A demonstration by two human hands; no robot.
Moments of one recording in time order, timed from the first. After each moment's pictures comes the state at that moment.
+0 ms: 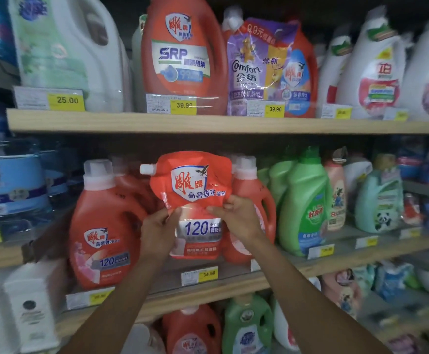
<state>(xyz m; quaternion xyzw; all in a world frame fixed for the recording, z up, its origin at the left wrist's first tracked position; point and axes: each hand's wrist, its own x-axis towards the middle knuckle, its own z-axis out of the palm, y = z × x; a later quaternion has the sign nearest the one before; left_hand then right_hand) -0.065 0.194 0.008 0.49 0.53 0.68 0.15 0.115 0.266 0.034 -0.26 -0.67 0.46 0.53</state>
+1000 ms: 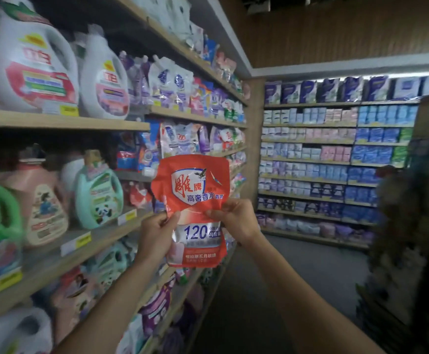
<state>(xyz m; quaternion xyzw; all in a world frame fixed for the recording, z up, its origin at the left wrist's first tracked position) 0.562 0.198 0.003 0.67 0.27 0.51 0.47 0.726 0.091 0.033 -0.56 -0.47 0.16 0.66</state>
